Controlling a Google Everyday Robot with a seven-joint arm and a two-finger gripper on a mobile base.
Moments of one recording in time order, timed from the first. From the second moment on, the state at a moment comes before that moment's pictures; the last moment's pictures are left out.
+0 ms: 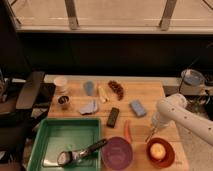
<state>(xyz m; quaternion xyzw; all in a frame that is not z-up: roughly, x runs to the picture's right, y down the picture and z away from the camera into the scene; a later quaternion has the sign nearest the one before) 0.290 0.242 0.827 -0.30 -0.15 -0.38 0.86</state>
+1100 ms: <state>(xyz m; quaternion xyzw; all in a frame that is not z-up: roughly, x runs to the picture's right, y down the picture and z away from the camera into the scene) 0.269 0.090 0.769 -0.24 -0.04 -0.33 0.91</state>
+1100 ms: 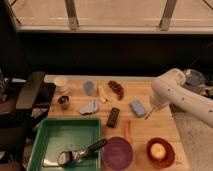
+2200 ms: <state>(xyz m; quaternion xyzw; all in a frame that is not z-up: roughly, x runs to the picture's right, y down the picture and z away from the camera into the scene) 0.207 0.054 0.739 -0.20 -0.08 -0.30 0.93</state>
